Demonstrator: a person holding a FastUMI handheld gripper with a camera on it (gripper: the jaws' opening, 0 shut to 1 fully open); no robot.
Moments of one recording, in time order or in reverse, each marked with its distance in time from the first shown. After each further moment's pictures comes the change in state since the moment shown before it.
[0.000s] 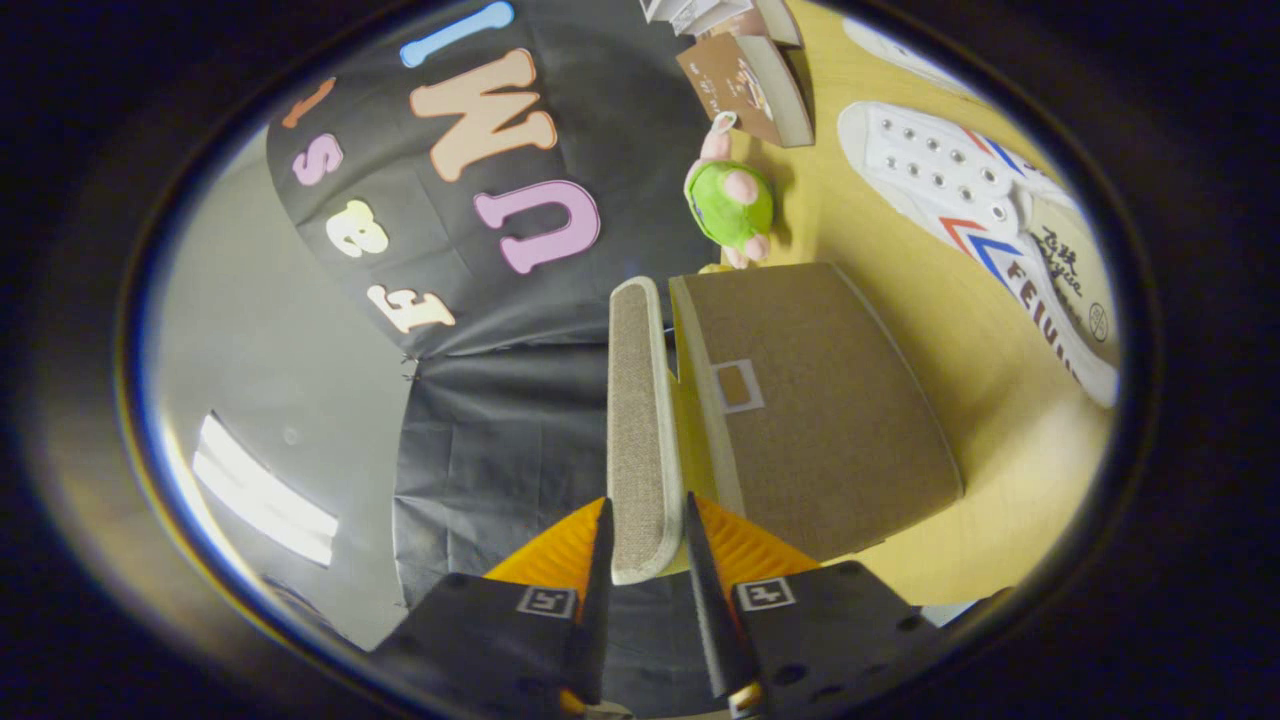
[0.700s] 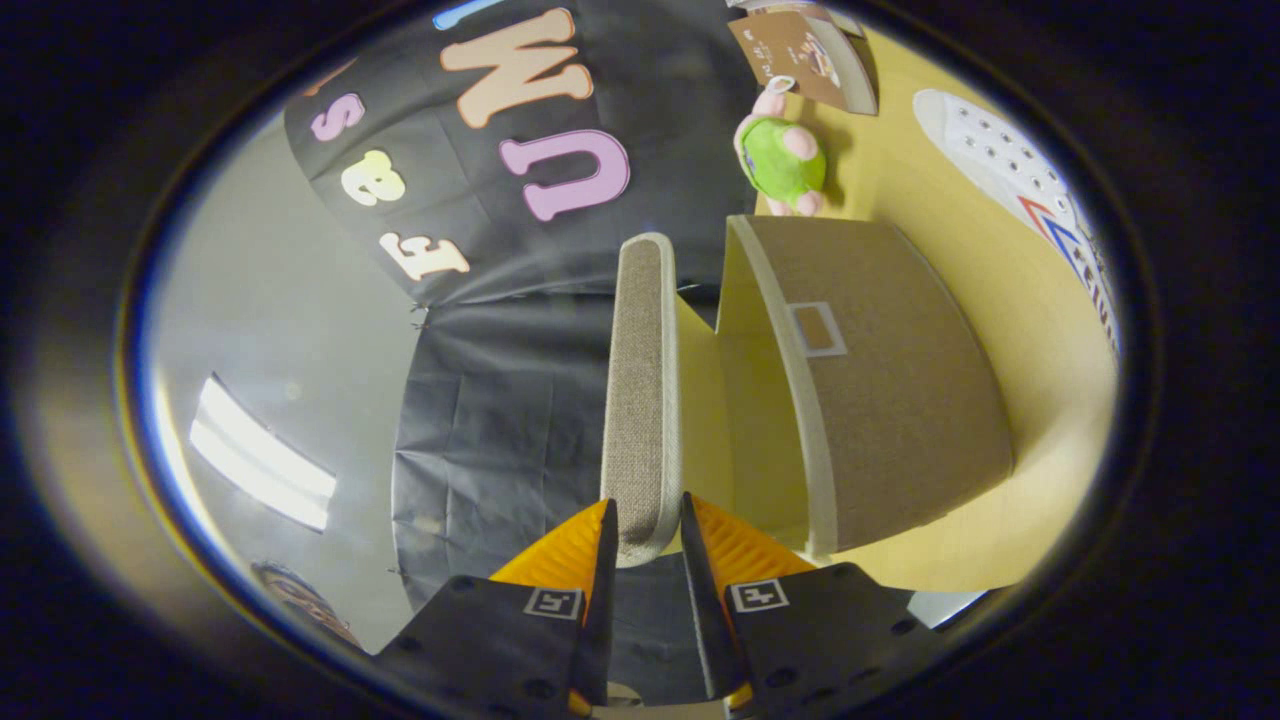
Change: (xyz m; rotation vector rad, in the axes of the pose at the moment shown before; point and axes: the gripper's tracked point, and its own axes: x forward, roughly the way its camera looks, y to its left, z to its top) arm 0.017 0.038 -0.042 -0.073 0.141 0.043
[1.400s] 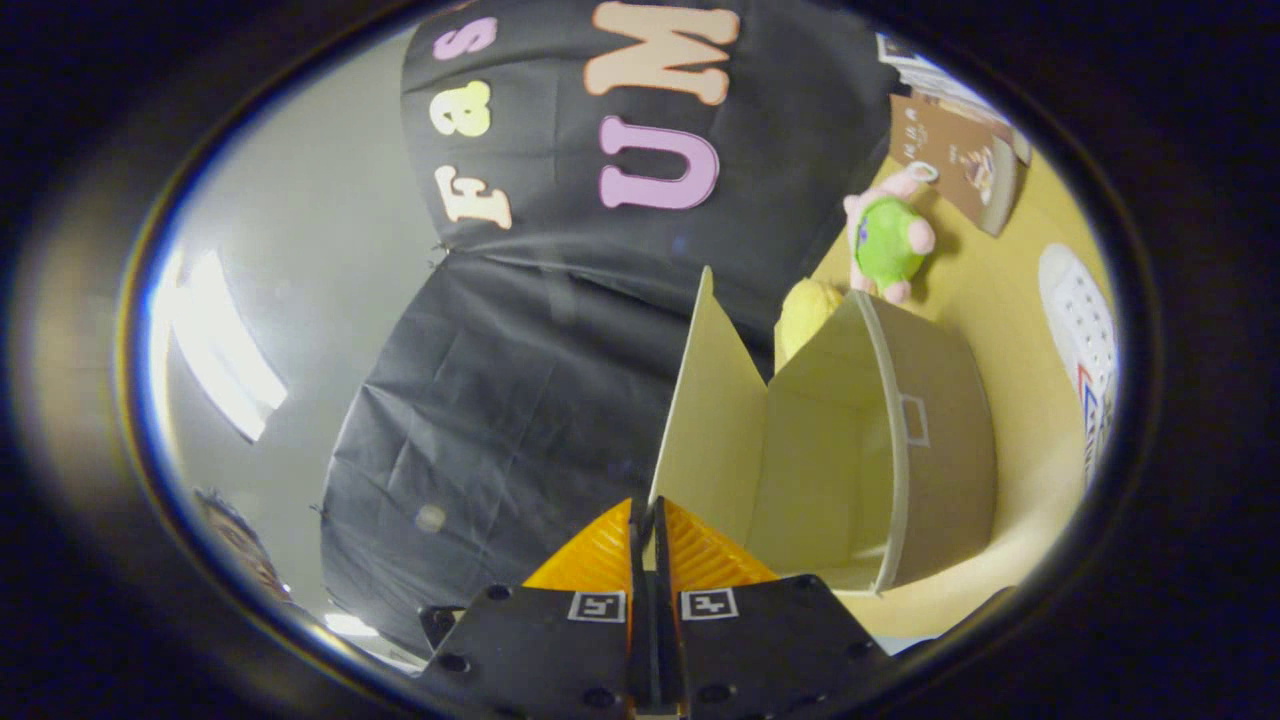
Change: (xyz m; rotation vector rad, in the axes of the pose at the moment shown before) arm 0.024 0.068 0.015 -0.375 -0.061 -0.102
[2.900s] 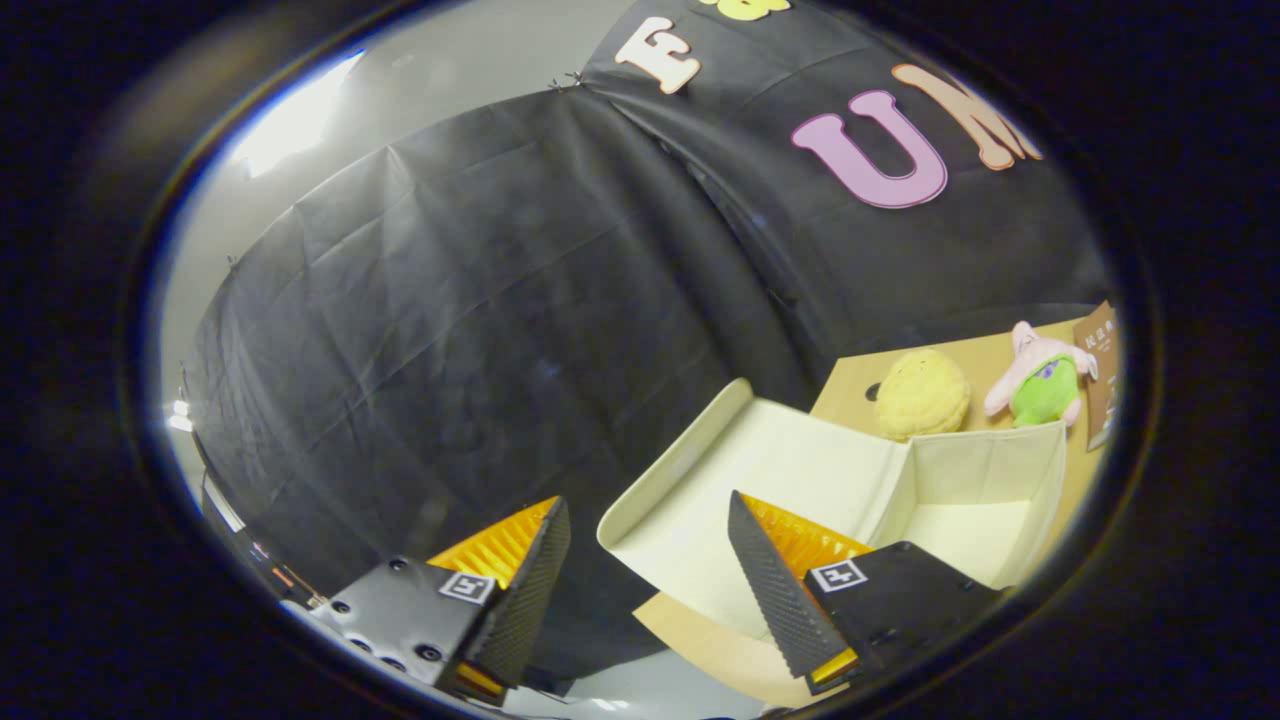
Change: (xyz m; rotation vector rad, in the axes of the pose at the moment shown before) arm 0.166 0.062 -0.097 -0.643 0.162 -0.112
